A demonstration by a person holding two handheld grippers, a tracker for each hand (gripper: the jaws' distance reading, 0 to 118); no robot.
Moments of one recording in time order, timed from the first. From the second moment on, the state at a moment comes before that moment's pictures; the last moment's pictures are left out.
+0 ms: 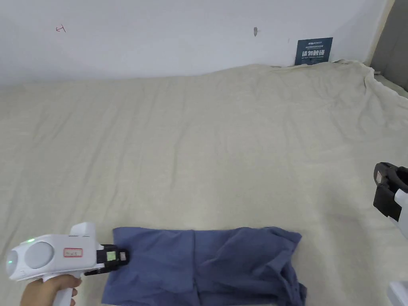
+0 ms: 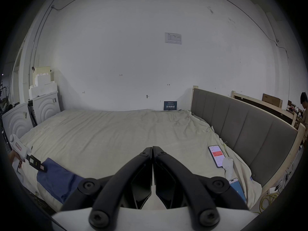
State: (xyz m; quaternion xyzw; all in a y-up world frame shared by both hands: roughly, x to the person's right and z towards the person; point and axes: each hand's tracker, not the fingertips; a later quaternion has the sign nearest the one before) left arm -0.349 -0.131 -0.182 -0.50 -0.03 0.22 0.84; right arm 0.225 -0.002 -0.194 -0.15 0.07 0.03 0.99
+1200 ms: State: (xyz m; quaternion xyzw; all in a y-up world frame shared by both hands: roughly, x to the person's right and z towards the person) left arm -0.067 -0.145 -0.288 -0.59 -0.17 0.11 0.78; right arm 0.279 -0.006 -0.170 -0.14 0.04 0.00 0.99
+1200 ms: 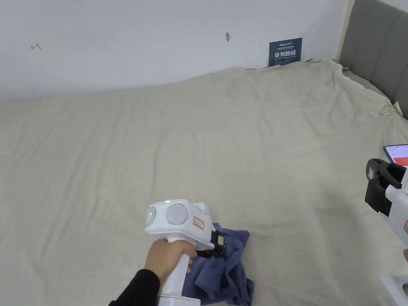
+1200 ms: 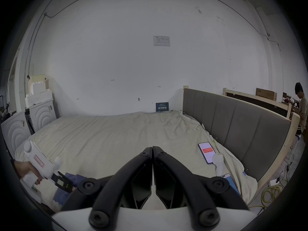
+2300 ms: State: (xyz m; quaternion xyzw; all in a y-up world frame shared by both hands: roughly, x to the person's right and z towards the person) left arm -0.134 -0.123 -0.206 -0.33 -0.06 0.07 0.94; right arm 0.287 0.003 -0.156 -0.13 0.03 0.01 0.99
